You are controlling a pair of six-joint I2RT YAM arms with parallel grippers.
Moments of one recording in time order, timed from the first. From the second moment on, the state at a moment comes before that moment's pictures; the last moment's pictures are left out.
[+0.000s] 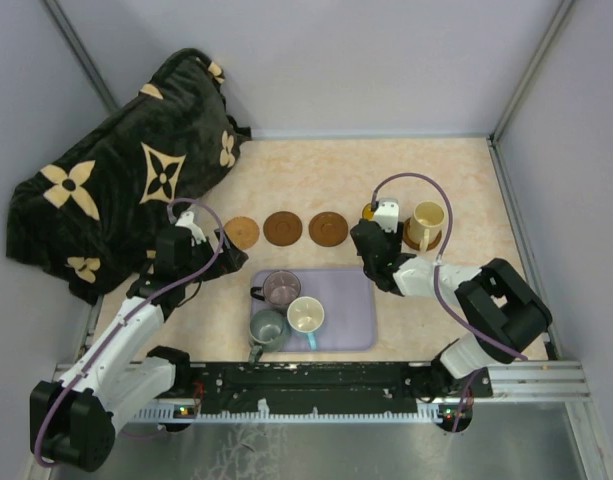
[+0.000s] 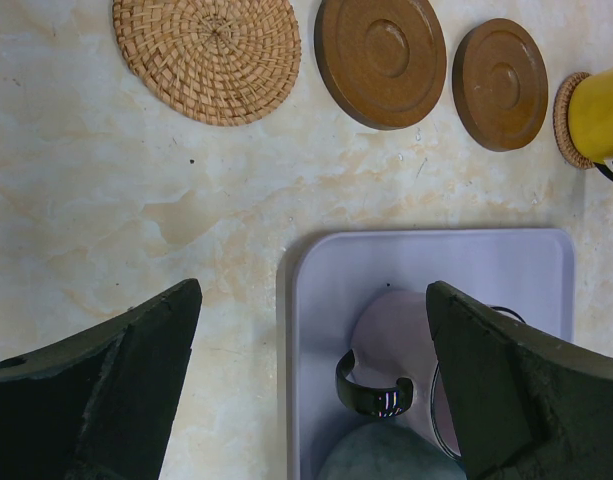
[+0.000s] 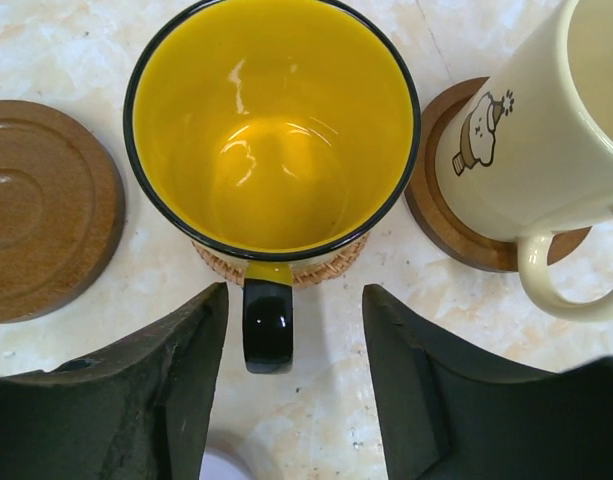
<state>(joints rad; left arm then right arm) -0.28 0.90 0.53 -0.24 0.10 -0.53 0.65 1.49 0.65 0.18 0.73 0.41</state>
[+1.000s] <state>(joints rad) -0.28 0.91 0.53 -0.24 0.10 -0.53 0.74 1.08 0.69 -0.19 0.75 0.52</state>
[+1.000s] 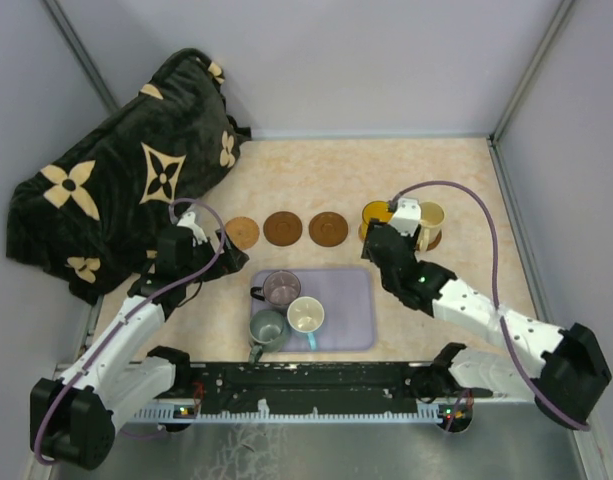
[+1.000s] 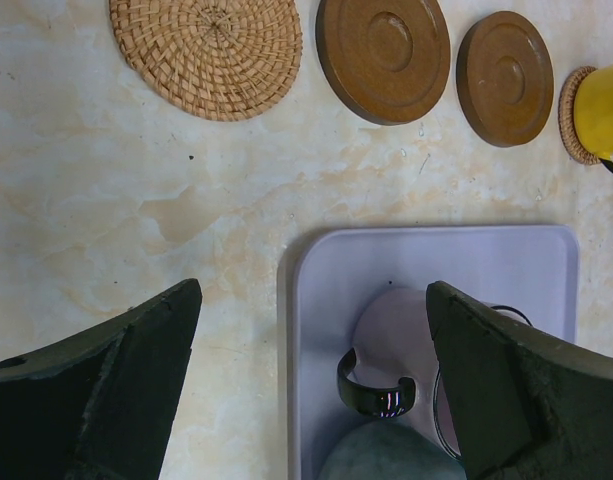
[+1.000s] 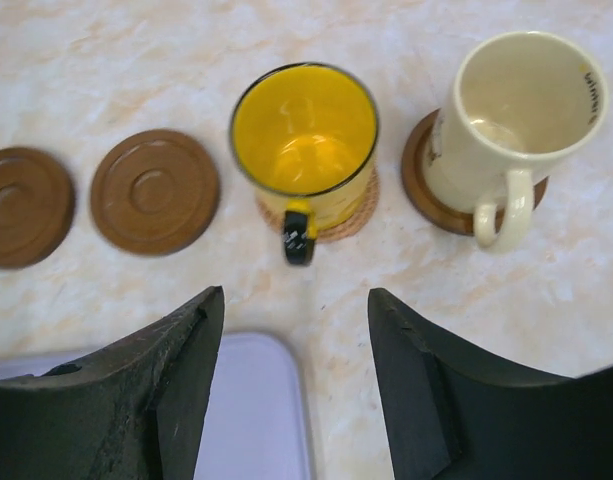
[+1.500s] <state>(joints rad) -0.28 0.88 0.54 -0.26 0.10 -0.53 1.30 1.03 0.77 -0.60 0.77 0.85</state>
